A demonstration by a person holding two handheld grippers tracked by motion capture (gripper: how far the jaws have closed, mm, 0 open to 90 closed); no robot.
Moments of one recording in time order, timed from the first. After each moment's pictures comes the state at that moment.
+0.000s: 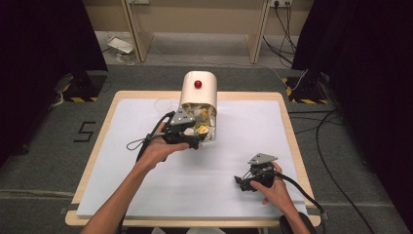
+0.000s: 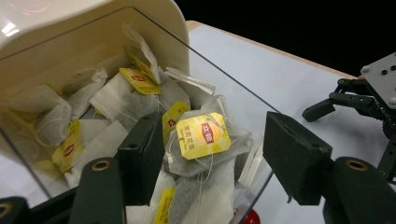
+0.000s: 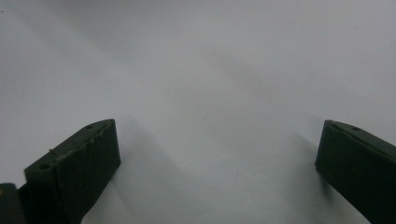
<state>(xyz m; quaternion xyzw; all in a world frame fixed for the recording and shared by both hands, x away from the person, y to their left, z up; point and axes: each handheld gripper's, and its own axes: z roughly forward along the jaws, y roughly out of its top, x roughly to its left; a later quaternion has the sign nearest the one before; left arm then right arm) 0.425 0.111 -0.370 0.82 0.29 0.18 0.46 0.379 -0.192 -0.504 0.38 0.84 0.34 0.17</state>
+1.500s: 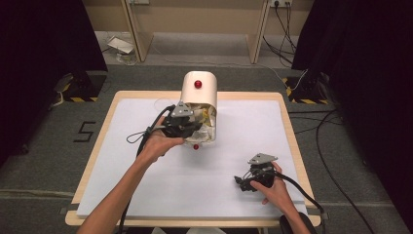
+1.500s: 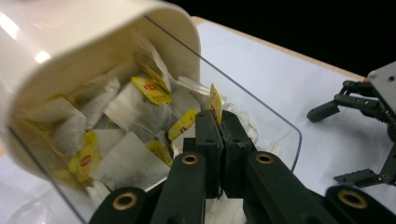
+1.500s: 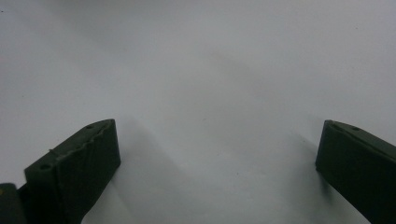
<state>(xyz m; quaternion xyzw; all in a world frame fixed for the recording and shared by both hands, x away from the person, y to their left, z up) 0.434 0.116 -0.351 0.82 0.30 0.18 0.46 0.379 -0.192 -0.504 0.38 0.84 0.34 0.17</state>
